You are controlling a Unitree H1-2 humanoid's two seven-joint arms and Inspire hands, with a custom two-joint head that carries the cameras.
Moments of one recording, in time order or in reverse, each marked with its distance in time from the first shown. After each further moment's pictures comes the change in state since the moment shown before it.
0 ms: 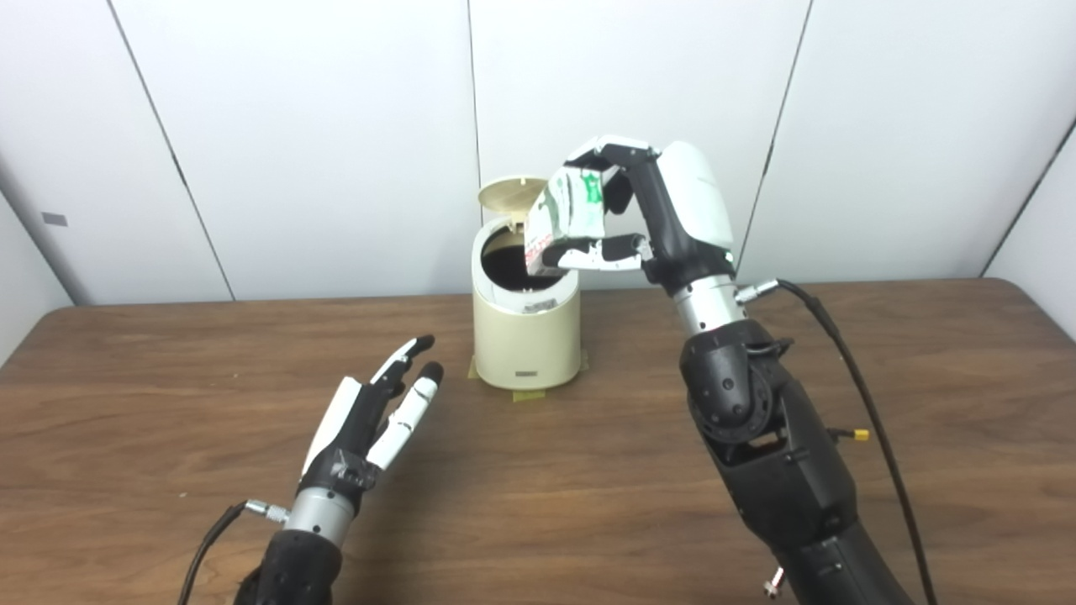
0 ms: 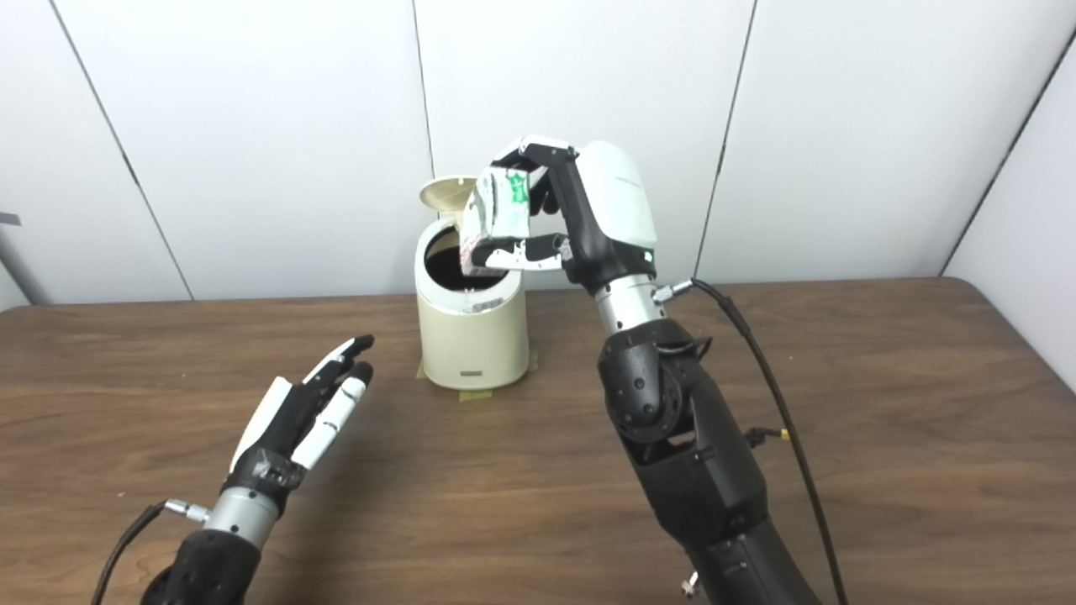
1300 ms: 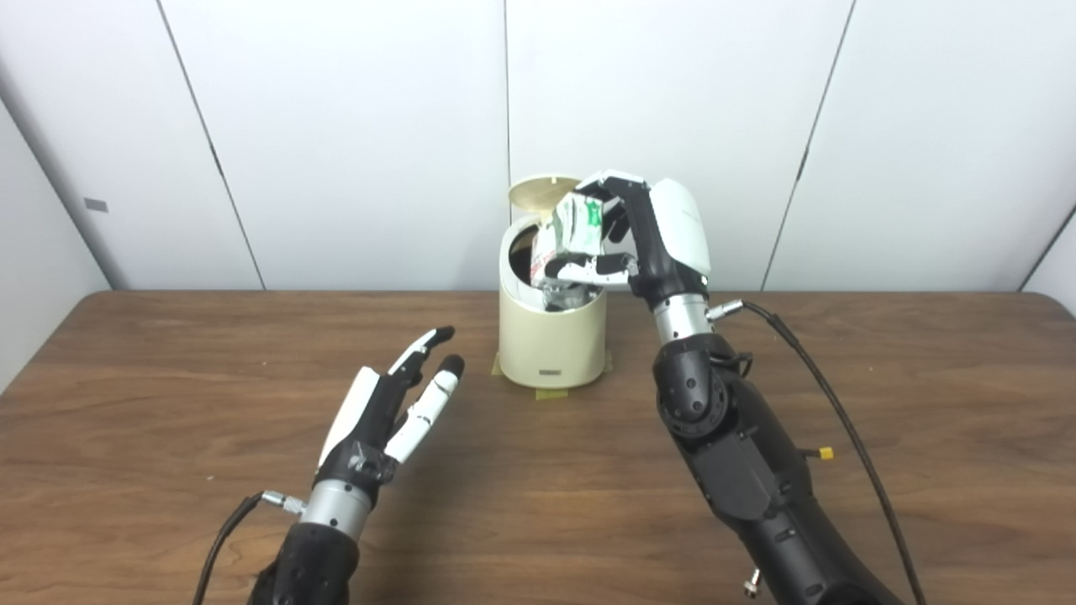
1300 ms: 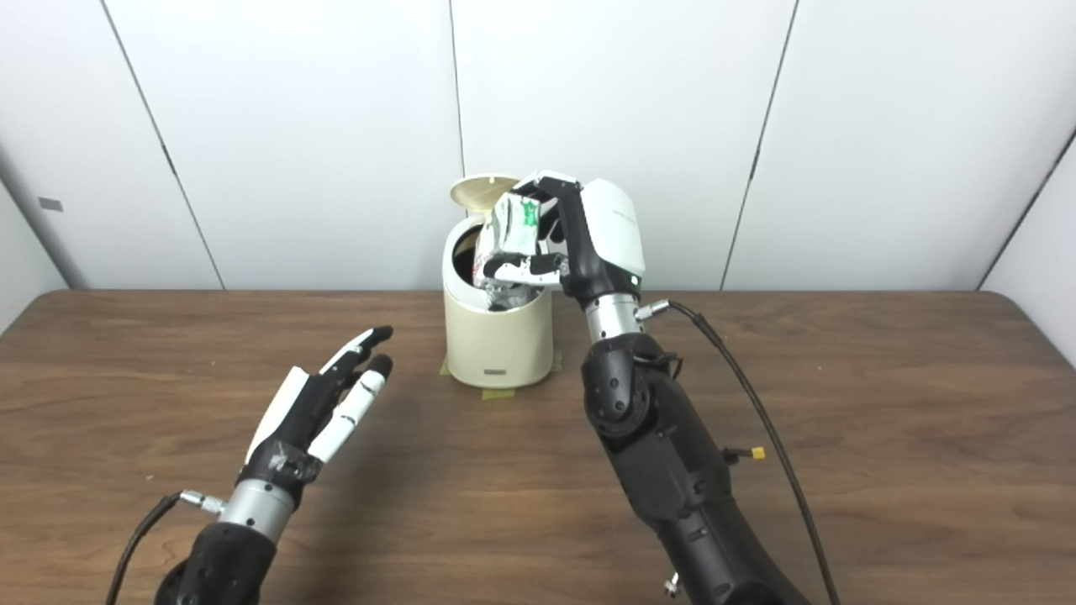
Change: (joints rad) left arm 0.023 -0.011 0.001 -0.077 0.031 0.033 -0.003; right arm -0.081 0.064 -0.004 0.391 0.056 -0.121 -0.204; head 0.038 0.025
